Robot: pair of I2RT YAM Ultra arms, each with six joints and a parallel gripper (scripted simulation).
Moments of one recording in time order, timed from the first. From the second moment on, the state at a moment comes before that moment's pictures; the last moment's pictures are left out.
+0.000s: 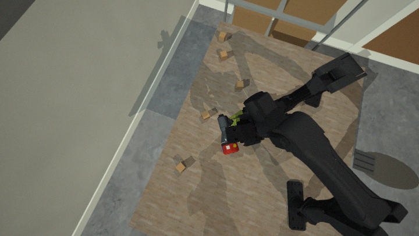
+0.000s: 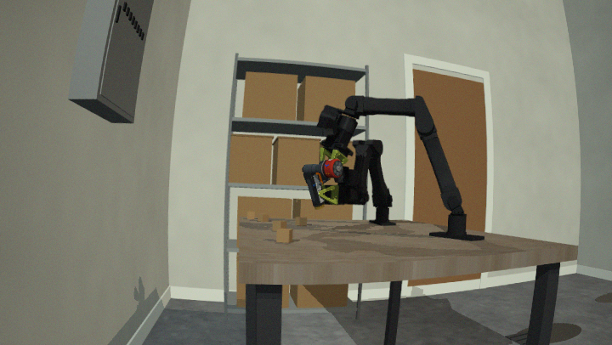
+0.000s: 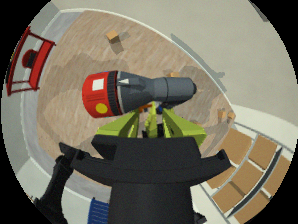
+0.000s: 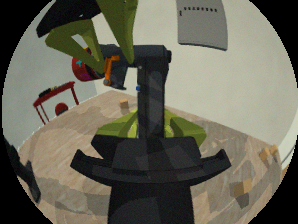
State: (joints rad) left arm -0.83 1.94 1.99 -1.27 -0.26 -1.07; right arm 0.88 2.20 0.97 1.27 0.23 0.00
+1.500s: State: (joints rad) left arm -0.85 1.99 2.01 -1.23 -0.24 -1.08; right arm 0.88 2.20 0.97 1.25 0.23 0.00
